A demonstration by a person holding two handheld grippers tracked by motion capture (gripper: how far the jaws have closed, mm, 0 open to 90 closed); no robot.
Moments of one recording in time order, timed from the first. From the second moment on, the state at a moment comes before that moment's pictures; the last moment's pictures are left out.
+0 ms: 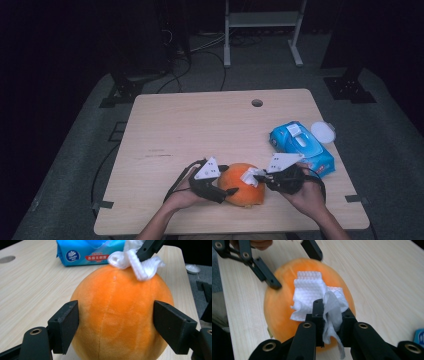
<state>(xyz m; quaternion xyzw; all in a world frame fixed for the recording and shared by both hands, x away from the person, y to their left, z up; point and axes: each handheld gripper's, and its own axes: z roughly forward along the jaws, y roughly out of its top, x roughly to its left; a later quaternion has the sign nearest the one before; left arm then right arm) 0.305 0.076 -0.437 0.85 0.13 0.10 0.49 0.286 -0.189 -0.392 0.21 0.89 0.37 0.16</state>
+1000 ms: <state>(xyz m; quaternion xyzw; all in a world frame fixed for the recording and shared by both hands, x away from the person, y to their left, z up) 0.314 0.078 -0.440 0.84 0.20 0.09 0.50 0.277 -0.163 -0.387 0.17 0.89 0.38 0.15</state>
